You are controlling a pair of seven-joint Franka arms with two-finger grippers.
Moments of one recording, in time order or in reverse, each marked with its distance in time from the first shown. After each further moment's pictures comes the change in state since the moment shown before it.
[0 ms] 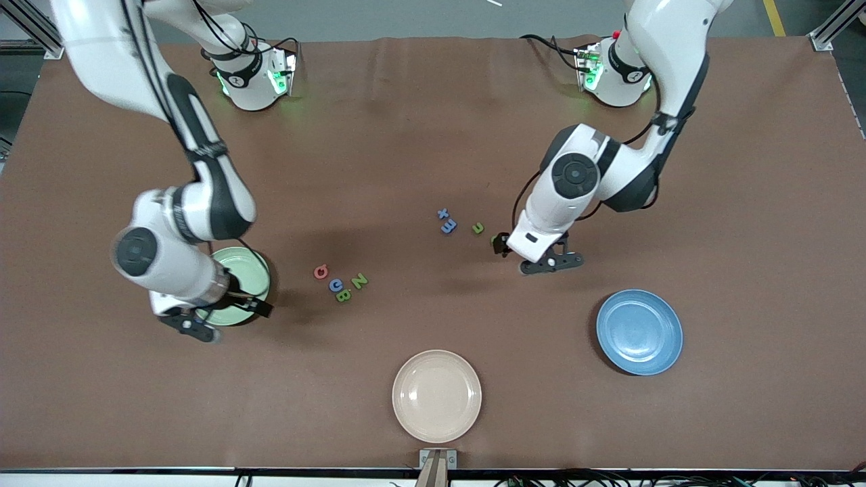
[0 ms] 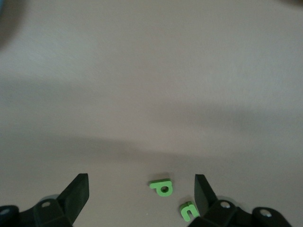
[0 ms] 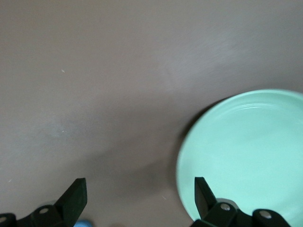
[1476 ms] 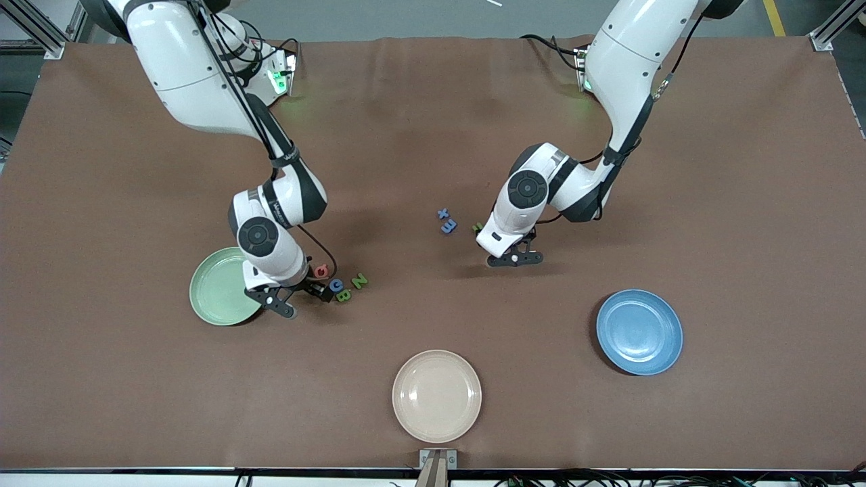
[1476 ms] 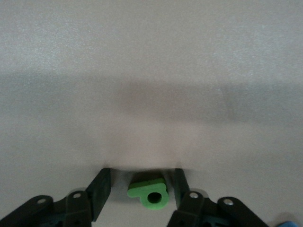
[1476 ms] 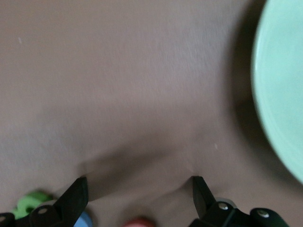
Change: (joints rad) left arm -0.072 0.159 0.002 -0.025 0.051 0.115 -0.033; right arm 0.171 0.035 -0.002 -0.195 -0.128 0.191 0.342
